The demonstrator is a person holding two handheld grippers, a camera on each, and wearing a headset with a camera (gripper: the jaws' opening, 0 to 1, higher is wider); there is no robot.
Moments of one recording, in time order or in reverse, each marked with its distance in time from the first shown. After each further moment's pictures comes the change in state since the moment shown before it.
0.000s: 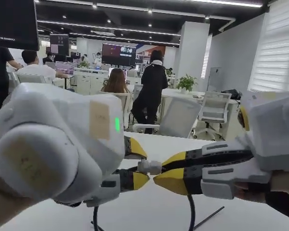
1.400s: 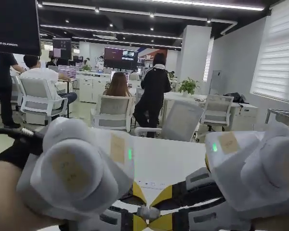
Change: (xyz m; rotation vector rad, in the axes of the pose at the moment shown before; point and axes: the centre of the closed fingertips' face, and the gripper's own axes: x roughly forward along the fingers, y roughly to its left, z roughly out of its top) left arm 0.022 -0.049 -0.036 -0.307 0.051 -0.300; right arm 0.029 0.011 -0.059 -0.356 0.310 -0.023
